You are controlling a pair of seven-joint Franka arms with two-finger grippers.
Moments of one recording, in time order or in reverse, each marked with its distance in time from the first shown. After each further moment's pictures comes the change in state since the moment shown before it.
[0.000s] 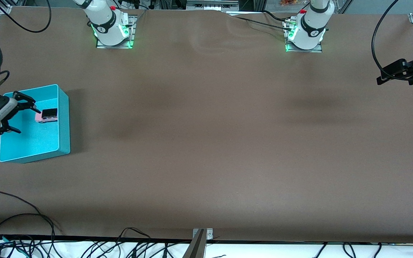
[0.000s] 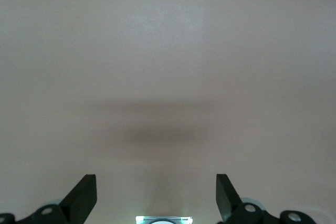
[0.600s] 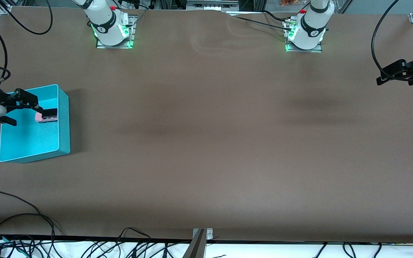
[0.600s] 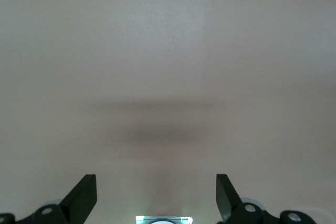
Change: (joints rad) left arm 0.000 0.003 0.000 0.001 0.000 0.000 0.000; right arm 0.104 -0.015 0.026 0.190 -0.076 -0.184 0.666
